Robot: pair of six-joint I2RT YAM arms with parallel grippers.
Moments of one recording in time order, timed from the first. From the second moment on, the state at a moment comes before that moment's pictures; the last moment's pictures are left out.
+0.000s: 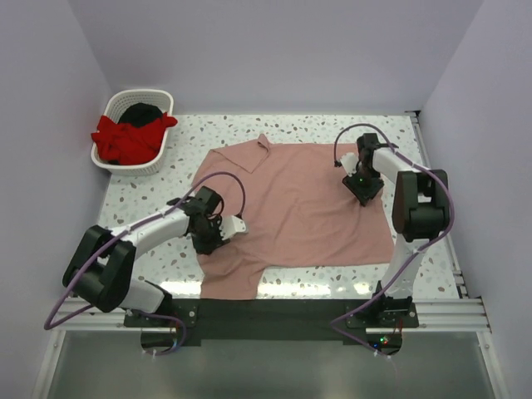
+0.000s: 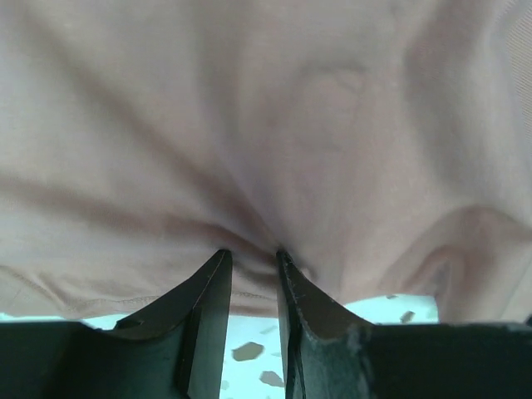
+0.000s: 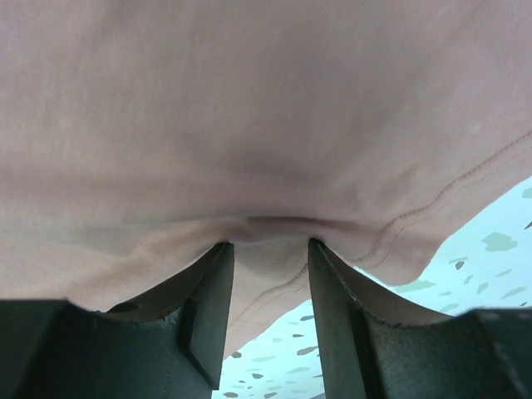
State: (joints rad) left arm -0.47 1.42 0.72 -0.65 0.18 0.73; right arm 0.05 1.98 1.39 -0.82 0.07 -0.64
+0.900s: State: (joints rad) left arm -0.38 1.94 1.54 -0.51 0.35 0.67; right arm 0.00 1.69 1.29 -1.08 -0.11 -0.60
